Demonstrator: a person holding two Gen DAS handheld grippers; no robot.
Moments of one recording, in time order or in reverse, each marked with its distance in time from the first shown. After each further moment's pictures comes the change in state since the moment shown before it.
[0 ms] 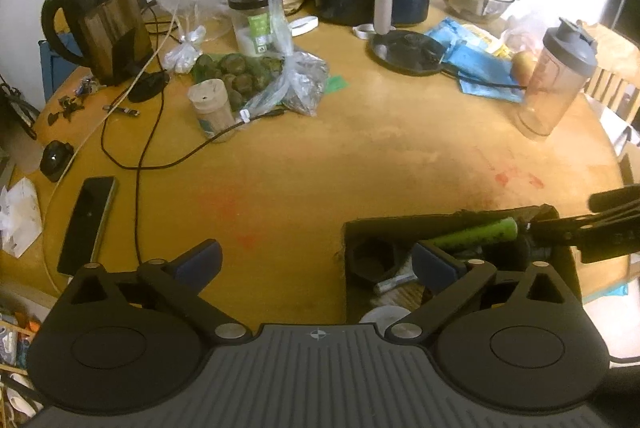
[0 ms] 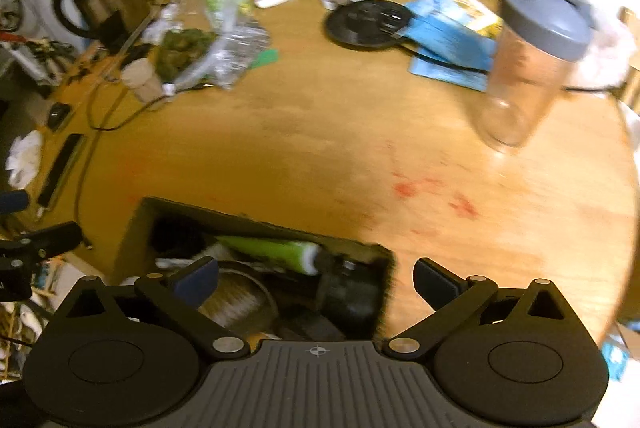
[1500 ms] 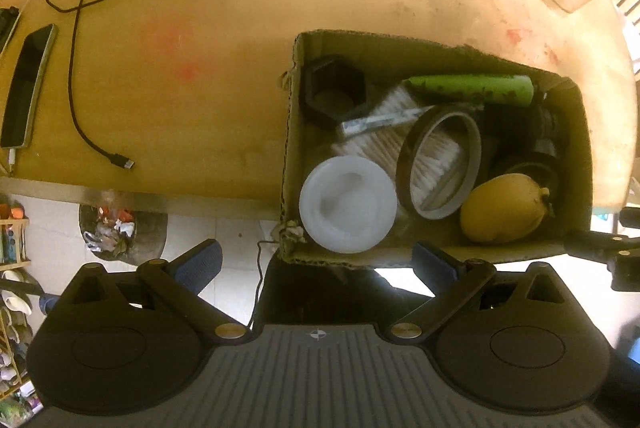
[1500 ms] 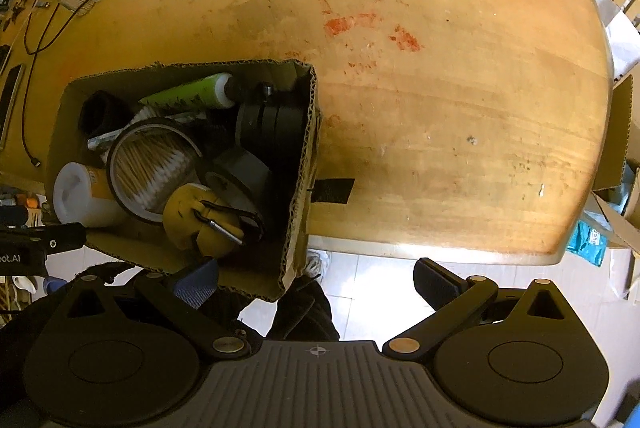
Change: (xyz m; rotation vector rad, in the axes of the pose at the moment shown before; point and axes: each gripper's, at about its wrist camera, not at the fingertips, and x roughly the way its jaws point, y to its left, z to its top) left arm 0.061 -0.016 -0.029 -0.206 0.517 -0.036; right arm 0.016 -0.027 -0.049 0.084 0.352 -0.078
